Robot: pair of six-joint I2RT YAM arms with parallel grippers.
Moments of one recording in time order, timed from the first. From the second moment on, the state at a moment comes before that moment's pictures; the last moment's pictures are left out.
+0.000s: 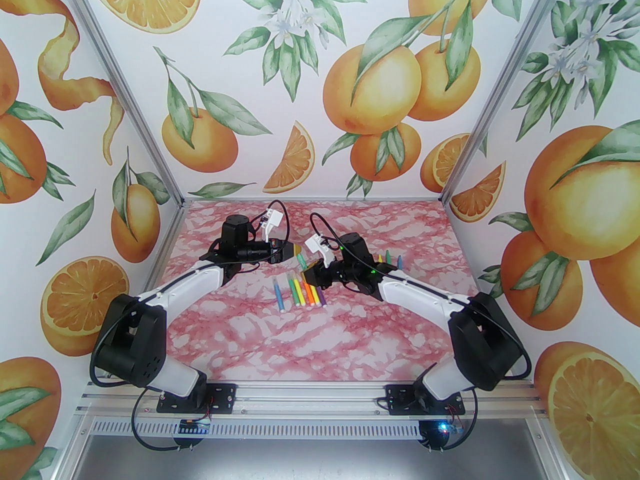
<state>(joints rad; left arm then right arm) -0.35 1.53 0.97 0.12 0.89 -0.50 0.60 1.56 0.96 0.00 -0.59 0.12</state>
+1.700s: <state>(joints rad) -0.15 1.49 1.04 -0.11 0.56 -0.49 0.62 1.48 0.82 -0.07 -0.58 0.06</state>
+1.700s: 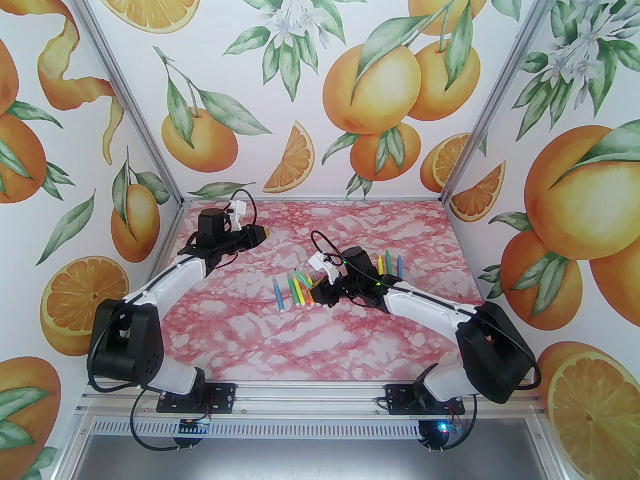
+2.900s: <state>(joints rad) -0.15 1.49 1.13 -0.60 0.15 -0.14 0.61 1.54 0.92 -0.23 -0.03 0.08</state>
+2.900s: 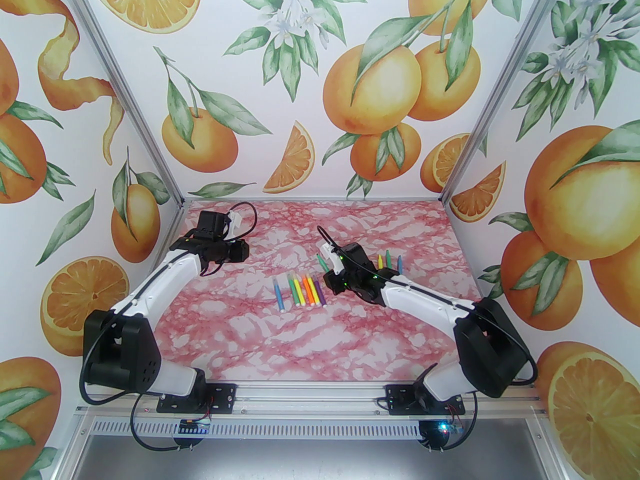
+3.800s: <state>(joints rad) -0.15 1.74 1.18 -0.69 -0.17 -0.11 0.47 1.75 1.05 -0.38 0.27 0.23</state>
